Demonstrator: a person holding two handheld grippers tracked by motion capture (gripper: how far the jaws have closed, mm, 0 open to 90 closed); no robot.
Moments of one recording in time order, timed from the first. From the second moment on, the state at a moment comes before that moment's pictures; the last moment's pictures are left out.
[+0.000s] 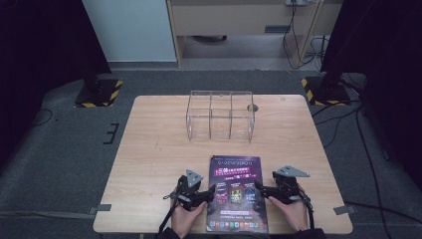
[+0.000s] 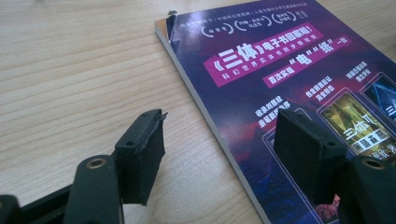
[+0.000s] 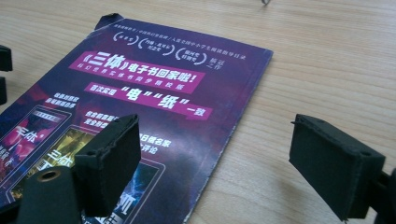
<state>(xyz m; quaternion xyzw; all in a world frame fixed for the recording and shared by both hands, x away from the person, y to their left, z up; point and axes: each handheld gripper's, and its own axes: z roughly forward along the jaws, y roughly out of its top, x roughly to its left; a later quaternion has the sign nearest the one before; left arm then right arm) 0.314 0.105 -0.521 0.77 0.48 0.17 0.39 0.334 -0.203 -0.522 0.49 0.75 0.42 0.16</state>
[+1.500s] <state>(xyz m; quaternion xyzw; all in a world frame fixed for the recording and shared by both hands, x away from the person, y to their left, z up) 0.314 0.077 -0.533 0.75 0.50 0.16 0.40 0.331 -0.186 -0.537 0.48 0.76 0.42 0.13</state>
